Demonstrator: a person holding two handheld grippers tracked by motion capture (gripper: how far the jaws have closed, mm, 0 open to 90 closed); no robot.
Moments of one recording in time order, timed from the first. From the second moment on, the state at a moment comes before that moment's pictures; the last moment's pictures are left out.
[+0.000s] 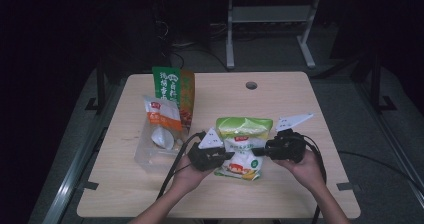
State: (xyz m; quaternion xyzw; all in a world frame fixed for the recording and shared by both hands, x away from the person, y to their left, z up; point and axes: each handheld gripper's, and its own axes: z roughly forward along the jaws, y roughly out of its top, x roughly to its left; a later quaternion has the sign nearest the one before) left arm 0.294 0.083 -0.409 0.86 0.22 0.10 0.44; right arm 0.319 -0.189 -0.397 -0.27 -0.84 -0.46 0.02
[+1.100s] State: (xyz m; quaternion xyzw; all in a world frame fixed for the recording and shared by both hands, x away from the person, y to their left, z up) left arm 0.272 0.111 -0.414 0.86 0.24 0.10 0.44; right arm 0.319 -0.163 -0.392 -0.26 -0.86 -0.44 0.01
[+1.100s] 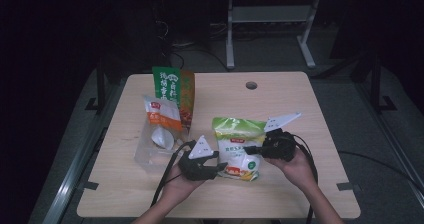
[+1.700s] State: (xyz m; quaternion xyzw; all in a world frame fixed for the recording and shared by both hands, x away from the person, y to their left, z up) left arm 0.247 0.137 -0.418 0.86 0.24 0.11 0.44; right arm 0.318 -0.145 -0.360 -0.25 -0.85 -0.46 -0.03
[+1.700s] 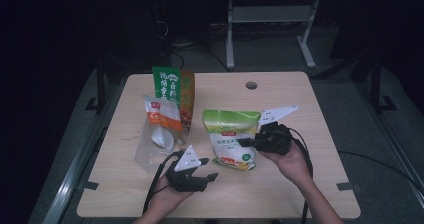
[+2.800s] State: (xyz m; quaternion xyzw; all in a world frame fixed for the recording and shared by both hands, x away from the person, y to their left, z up) left arm 0.211 0.152 -0.433 0.87 0.22 0.09 0.44; right arm 0.328 -0.084 -0.311 -0.20 -0.85 -0.48 -0.02
